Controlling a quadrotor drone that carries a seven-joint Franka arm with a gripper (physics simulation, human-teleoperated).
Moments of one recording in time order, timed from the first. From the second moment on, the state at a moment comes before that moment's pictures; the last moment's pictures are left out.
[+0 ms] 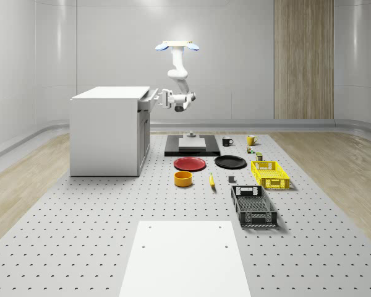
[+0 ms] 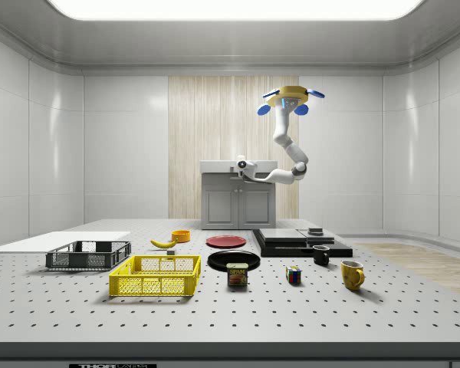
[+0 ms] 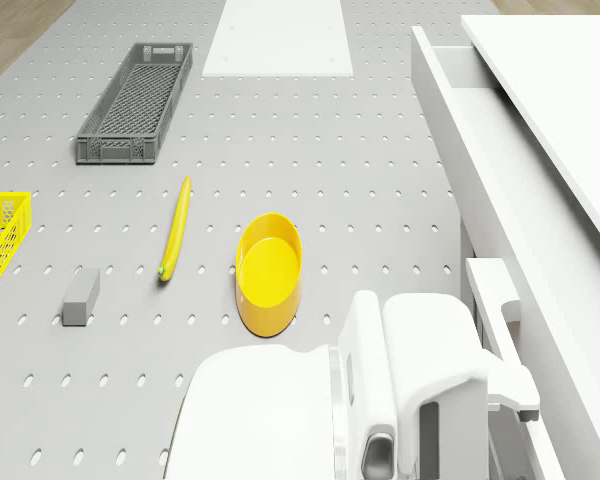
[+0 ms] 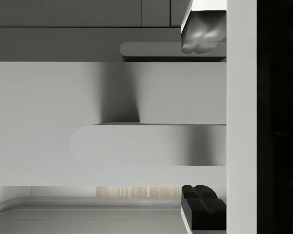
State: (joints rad) arm 0.56 -0.71 -0.46 -2.54 1.35 1.85 0.48
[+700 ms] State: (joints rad) arm 0.55 -0.69 -0.48 -2.55 1.34 1.83 0.37
